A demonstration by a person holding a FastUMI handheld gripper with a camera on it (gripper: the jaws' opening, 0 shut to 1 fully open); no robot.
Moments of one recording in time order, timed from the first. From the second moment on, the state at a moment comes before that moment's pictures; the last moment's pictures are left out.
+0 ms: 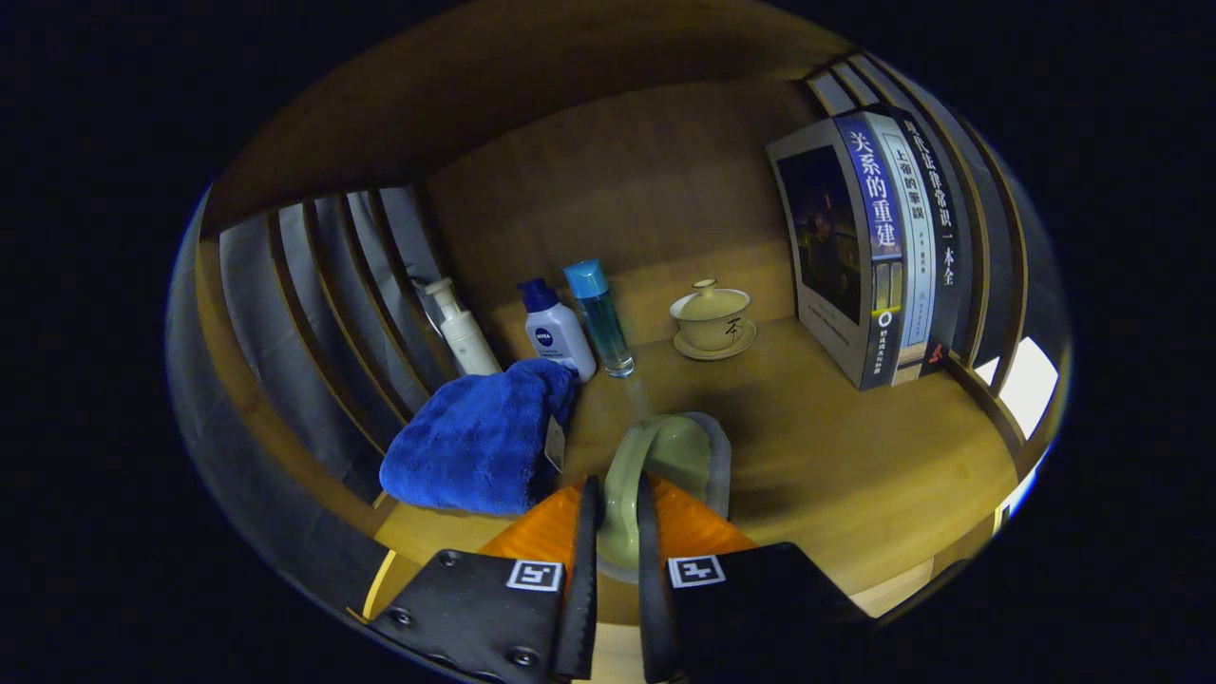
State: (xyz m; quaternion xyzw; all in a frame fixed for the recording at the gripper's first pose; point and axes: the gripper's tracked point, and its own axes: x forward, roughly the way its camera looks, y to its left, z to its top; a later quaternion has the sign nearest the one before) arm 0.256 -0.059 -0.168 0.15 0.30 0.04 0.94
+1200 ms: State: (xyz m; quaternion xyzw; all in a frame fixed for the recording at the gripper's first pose) arm 0.190 -0.058 -0.035 0.06 0.14 0.02 0.99
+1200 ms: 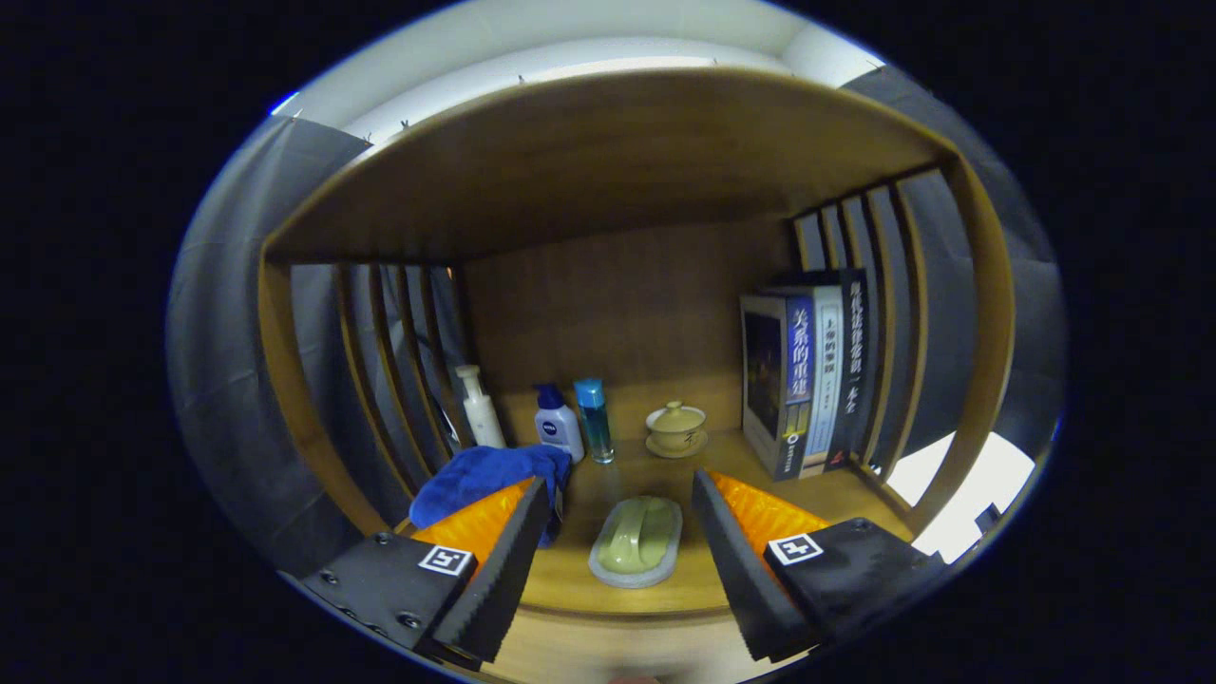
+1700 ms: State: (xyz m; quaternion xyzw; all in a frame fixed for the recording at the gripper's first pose) arm 0.084 -0.013 -0.011 0.03 0.10 0.04 0.99
